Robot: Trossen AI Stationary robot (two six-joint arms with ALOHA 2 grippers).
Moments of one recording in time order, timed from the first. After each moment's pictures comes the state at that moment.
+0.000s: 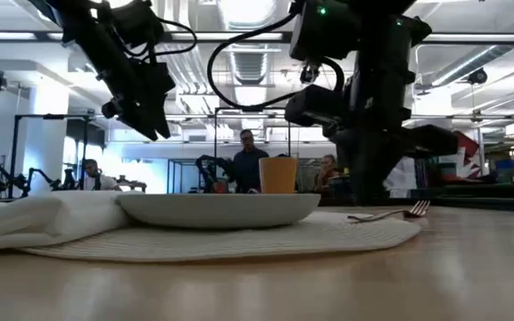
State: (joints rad) left arm 0.44 1.12 0.77 -0.49 -0.28 -0.27; right arm 0.13 1.81 1.15 -0.66 -0.05 1.40
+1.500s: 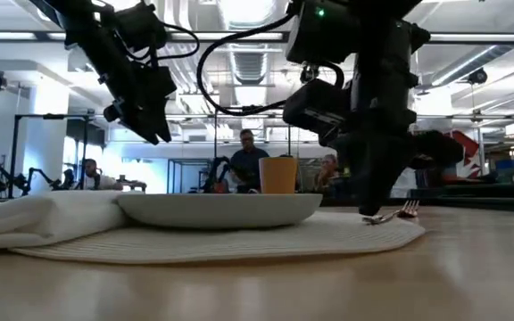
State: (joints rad) left arm 0.44 1.14 0.77 -0.49 -0.25 -0.27; right arm 0.16 1.84 1.15 -0.64 -0.17 1.36
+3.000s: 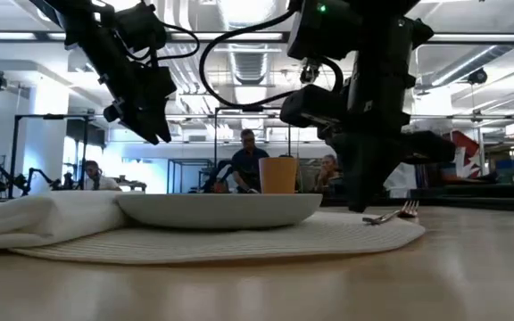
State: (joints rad) left arm 0.44 1.14 0.77 -0.49 -0.25 -0.27; right arm 0.15 1.83 1.15 -0.61 -0.03 1.38
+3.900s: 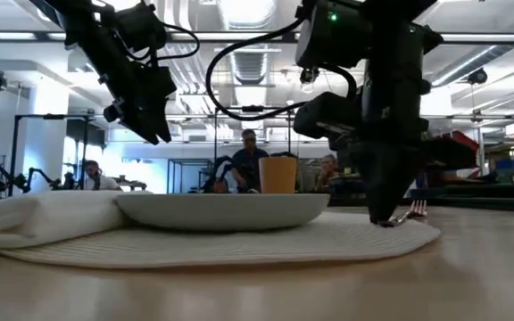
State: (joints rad) left arm 0.44 1.14 0.77 -0.49 -0.25 -0.27; right arm 0.18 1.83 1.10 -0.59 -0.12 1.40
